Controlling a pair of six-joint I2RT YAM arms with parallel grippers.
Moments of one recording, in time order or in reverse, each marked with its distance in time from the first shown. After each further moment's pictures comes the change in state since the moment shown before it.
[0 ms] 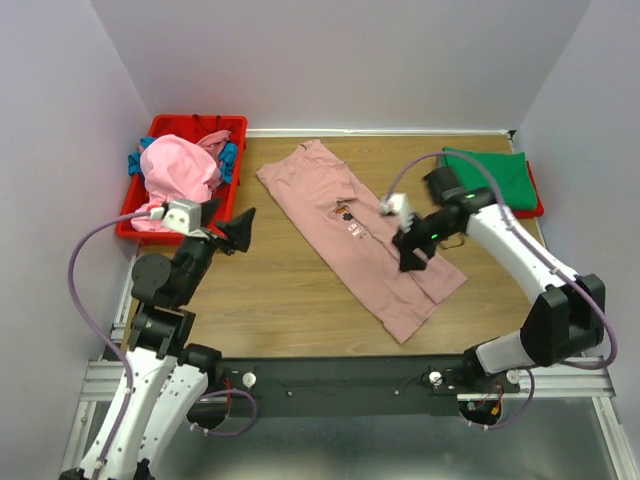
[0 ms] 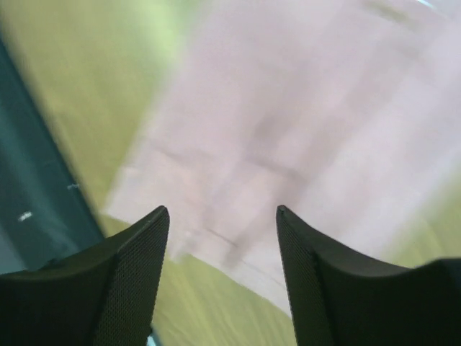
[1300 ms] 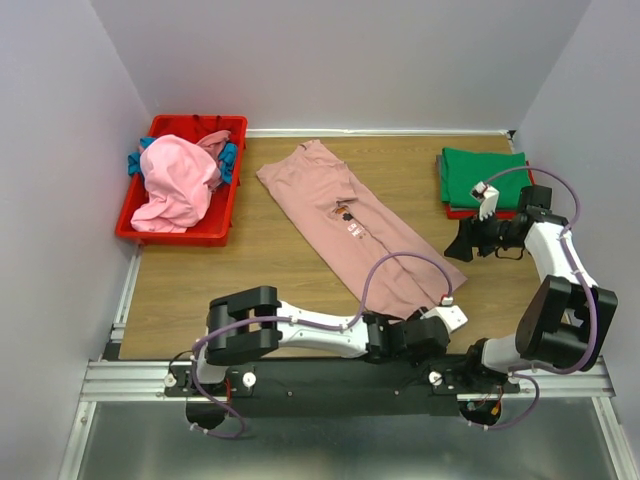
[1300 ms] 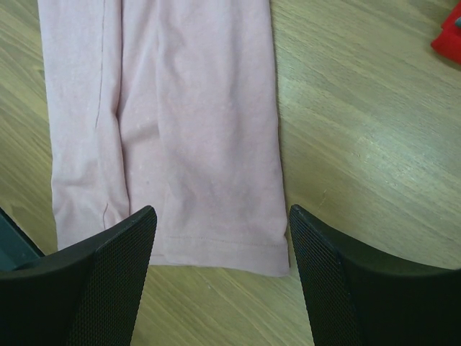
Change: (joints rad) left arm -1.221 1.444 0.614 -0.165 -0.324 -0.168; right arm -0.777 -0.042 -0.225 0.261 -0.288 0.096
